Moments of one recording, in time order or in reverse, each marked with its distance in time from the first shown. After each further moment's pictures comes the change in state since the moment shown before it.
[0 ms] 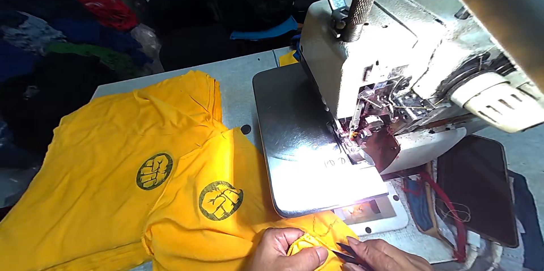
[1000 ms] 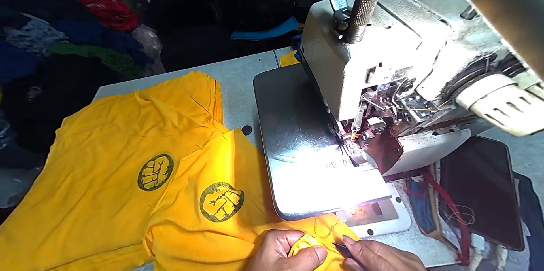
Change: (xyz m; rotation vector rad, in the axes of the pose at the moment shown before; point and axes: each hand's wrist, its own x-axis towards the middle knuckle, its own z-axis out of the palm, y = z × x) left_hand 0.005 -0.018 -0.009 -0.002 -0.067 0.093; right_hand 0.004 0.008 0.010 -0.001 0.044 -0.099
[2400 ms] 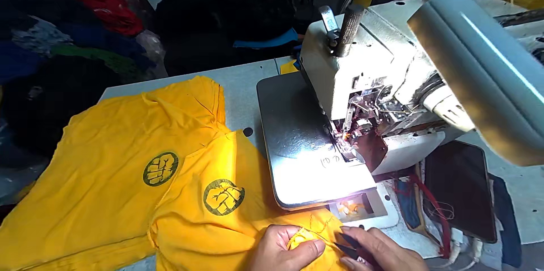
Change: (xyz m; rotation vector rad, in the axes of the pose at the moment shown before) left_hand 0.000 0.000 0.005 0.099 0.036 0.009; right_hand 0.004 -0.013 -0.021 0.014 -0.116 0.215
